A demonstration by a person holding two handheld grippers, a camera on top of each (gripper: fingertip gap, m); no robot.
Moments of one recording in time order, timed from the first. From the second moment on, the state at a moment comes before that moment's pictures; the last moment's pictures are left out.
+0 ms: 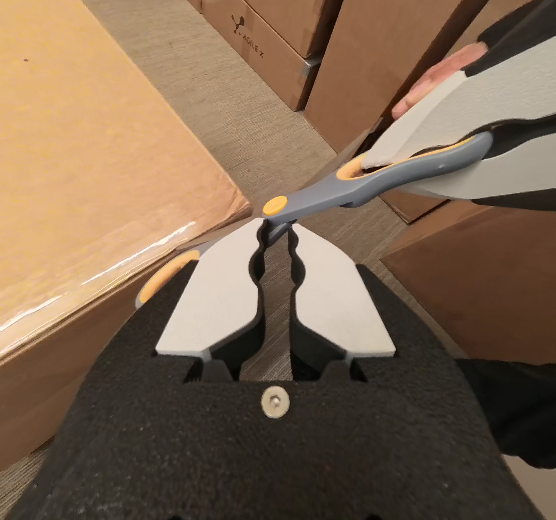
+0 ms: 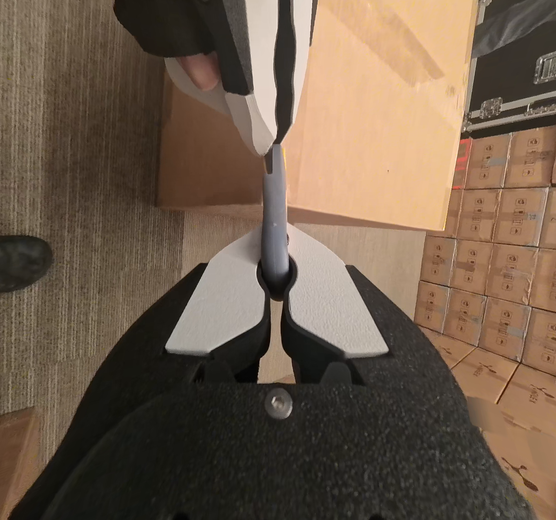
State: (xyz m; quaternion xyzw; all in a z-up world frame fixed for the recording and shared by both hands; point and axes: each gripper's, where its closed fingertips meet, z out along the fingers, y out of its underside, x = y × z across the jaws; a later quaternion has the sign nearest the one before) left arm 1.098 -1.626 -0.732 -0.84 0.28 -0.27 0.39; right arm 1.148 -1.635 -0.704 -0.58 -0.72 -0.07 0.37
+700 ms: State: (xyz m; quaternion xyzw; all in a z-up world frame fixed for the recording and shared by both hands) left arm 1.197 -1.636 -0.747 -0.82 0.34 -0.29 0.35; right arm 1.227 -1.648 -0.707 -0.59 -0.73 -0.08 0.34
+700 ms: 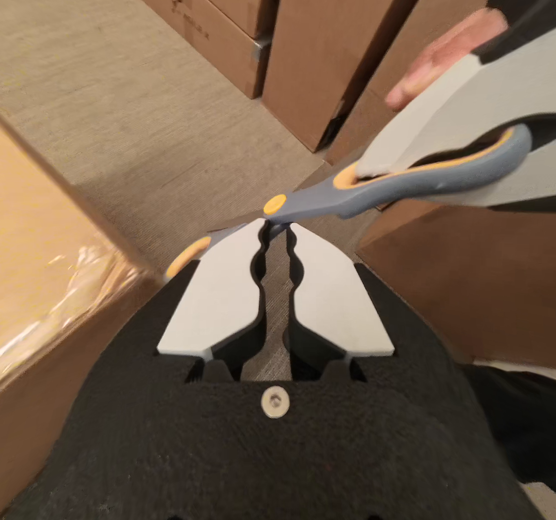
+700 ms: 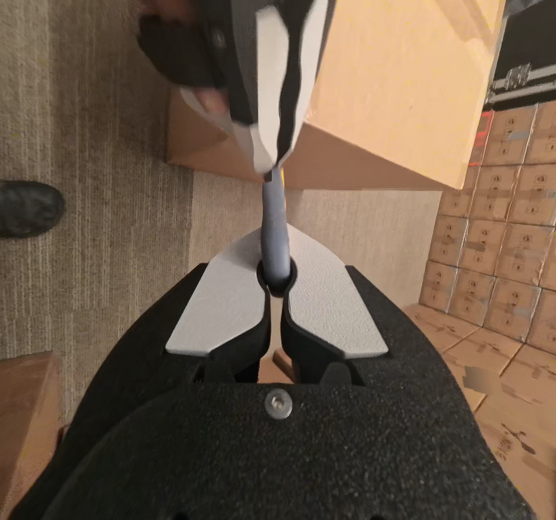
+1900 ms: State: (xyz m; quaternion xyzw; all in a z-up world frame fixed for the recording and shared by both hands) left arm 1.274 -1.527 -0.499 -0.75 0.50 -0.25 0.36; right arm 1.362 -1.566 -0.403 -0.63 -0.67 -0.01 0.40
